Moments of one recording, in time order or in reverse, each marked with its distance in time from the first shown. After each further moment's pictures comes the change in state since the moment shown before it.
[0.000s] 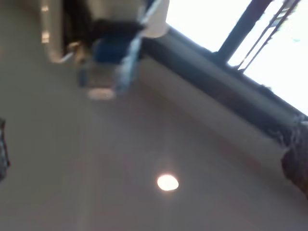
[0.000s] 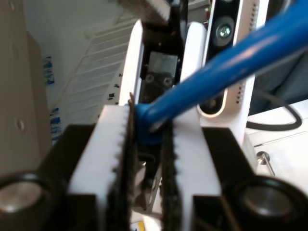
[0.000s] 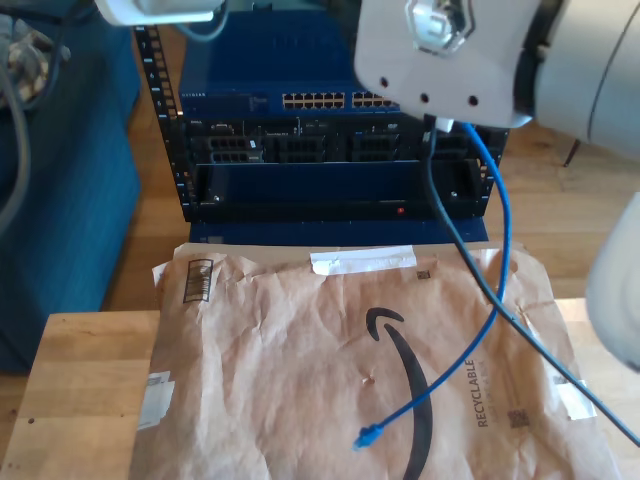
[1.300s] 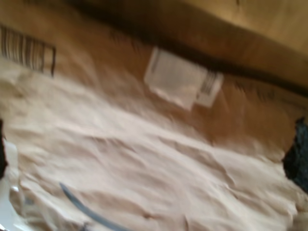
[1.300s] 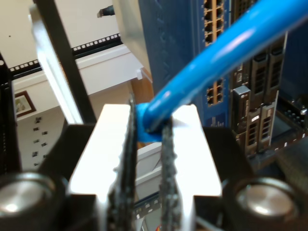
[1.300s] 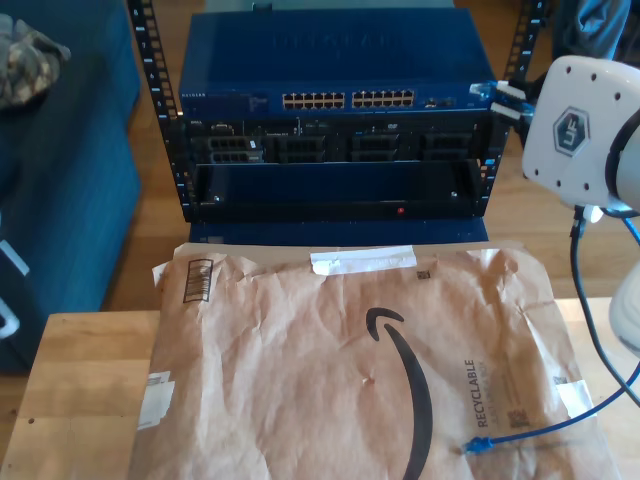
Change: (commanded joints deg) left arm 16.7 -15.2 20.6 81.1 -22.3 36.0; right arm -26.6 -2.2 17.2 0.4 -0.7 -0.1
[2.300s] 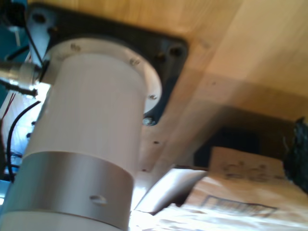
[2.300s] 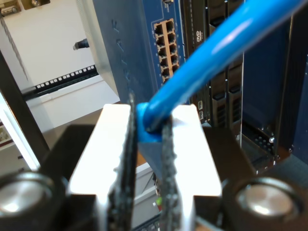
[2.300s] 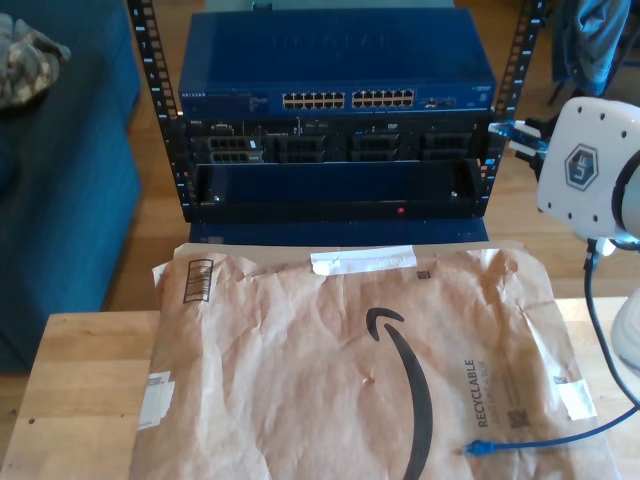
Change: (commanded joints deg) left arm 55.4 -15.0 36.4 8.7 -5.5 61.5; right arm -2.3 -1.1 5.0 0.3 0.1 0.1
